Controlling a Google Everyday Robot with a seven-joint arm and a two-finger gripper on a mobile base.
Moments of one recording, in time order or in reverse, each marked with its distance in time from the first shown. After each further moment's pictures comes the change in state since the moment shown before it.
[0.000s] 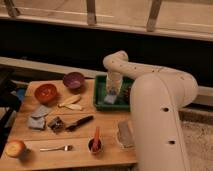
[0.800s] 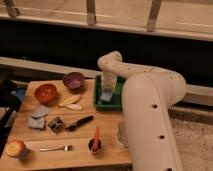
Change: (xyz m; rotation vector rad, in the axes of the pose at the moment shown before) arm -0.004 0.071 0.010 -0.044 -0.044 -0.128
